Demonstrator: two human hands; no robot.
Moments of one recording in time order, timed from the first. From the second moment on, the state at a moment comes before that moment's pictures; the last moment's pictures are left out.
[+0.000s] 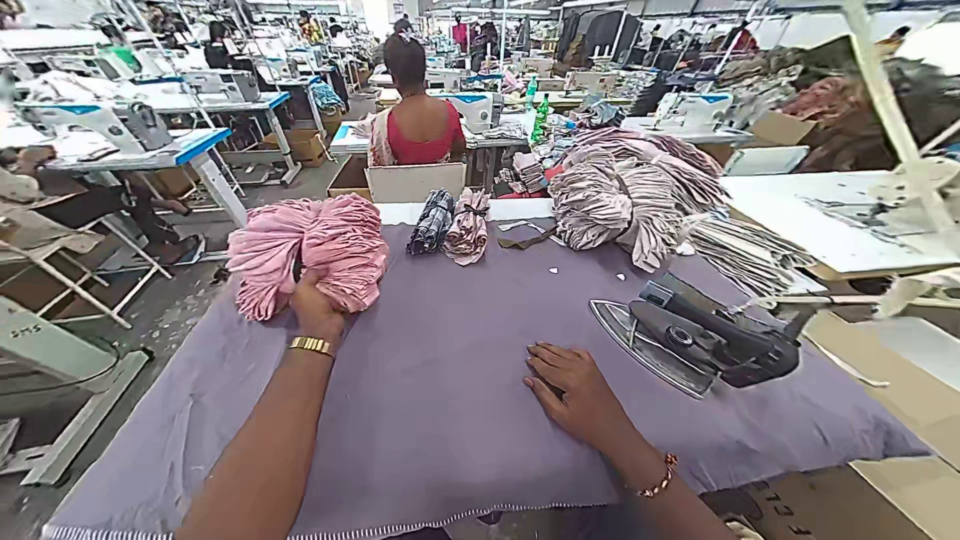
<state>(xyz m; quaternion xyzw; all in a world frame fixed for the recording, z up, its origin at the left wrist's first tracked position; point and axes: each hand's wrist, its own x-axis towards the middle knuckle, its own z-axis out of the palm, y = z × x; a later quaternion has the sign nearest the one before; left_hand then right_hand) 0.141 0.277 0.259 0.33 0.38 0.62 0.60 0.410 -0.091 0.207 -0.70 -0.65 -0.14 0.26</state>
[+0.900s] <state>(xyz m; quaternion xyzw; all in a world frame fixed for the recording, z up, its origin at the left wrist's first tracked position) 0.119 0.324 0.247 0.24 0.34 0.64 0.64 0.273 0.156 0.284 -0.47 -0.81 0.15 0.32</state>
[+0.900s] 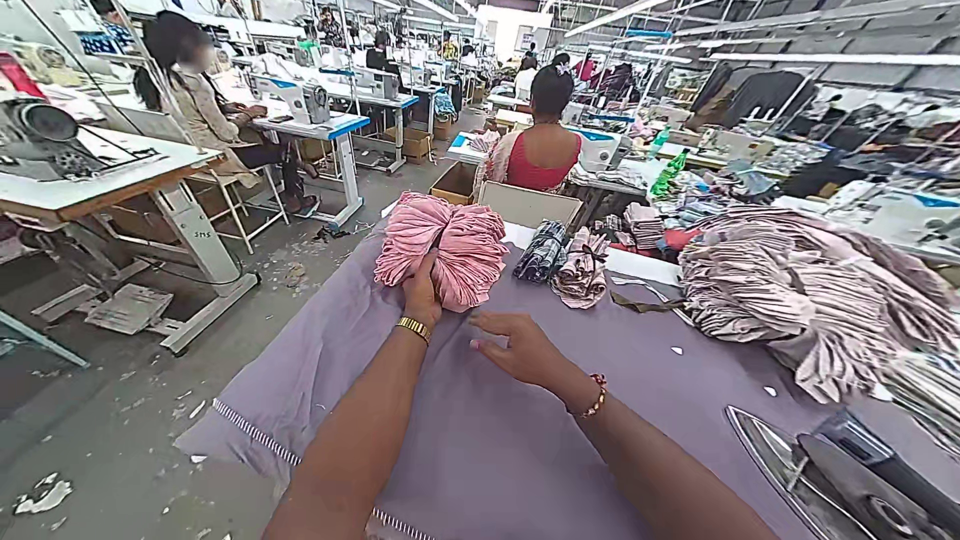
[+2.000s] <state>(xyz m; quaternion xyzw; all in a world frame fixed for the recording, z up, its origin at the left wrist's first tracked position) 0.103 0.262 0.271 0.42 0.01 0.58 0.70 0.346 0.142 0.291 -0.15 -0.25 0.56 0.78</state>
